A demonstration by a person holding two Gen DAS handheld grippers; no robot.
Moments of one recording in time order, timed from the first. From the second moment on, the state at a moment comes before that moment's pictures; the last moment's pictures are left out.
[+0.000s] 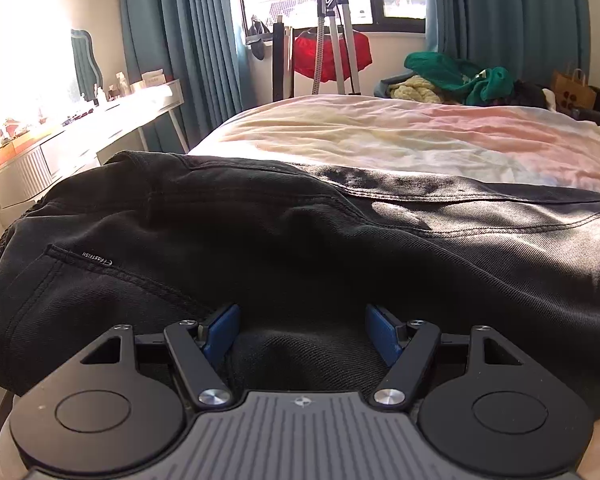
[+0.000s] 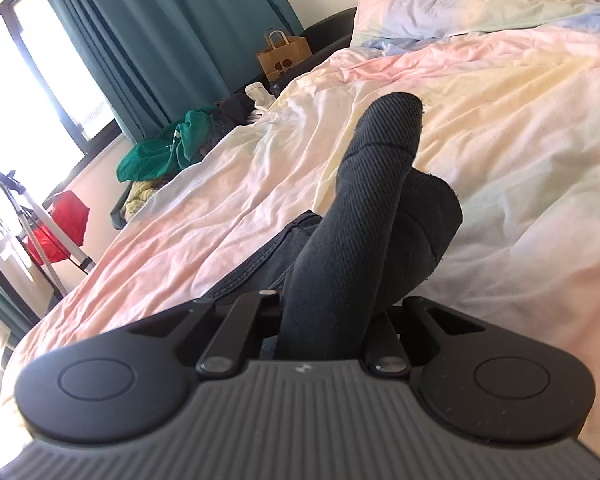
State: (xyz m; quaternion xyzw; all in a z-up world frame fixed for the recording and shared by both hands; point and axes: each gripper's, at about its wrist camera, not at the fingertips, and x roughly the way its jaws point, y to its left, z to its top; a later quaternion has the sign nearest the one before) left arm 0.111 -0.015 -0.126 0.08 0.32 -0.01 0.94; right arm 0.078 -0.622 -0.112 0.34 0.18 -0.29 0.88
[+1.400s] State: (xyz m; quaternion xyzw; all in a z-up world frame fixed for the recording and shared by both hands) left arm 0.071 0.049 -0.064 -0.13 0.23 -0.03 0.96; right arm 0.081 -0.173 -0.112 -0.27 0.17 0.07 0.94
